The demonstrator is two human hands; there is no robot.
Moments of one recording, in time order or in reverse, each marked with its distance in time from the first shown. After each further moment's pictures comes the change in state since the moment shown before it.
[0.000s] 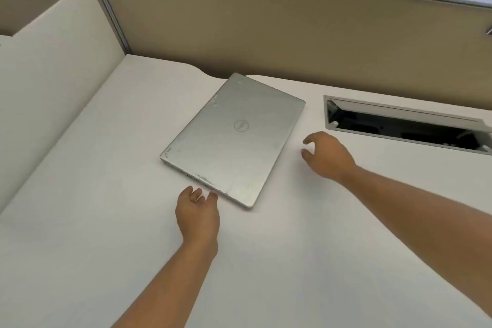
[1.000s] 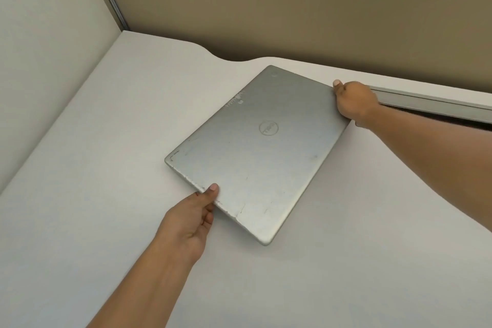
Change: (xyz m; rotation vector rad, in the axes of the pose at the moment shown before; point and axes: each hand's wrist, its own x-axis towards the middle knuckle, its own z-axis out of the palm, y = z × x) left_hand 0.061 0.013 -0.007 -0.305 -0.213 -0.403; right_hand 0.150 0.012 -0.012 0.008 0.079 0.181
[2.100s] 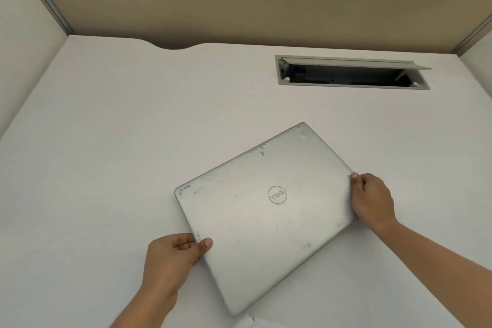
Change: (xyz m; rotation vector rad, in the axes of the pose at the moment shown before) left_hand -0.108 -0.133 -0.104 0.676 -0.122 0.261; right_hand -0.356 0.207 0.023 0.244 0.201 0.326
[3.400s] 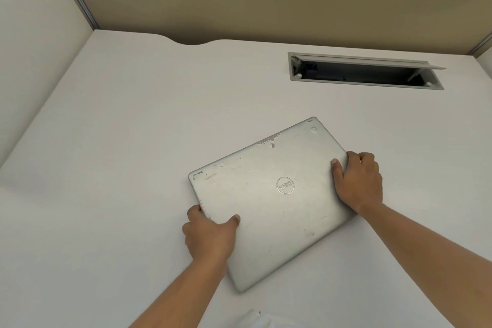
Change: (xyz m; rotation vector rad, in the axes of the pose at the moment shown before) left_hand -0.014 0.005 0.058 0.175 0.310 -0.032; right_hand 0.001 -0.035 0.022 -0.351 0.036 -0.154
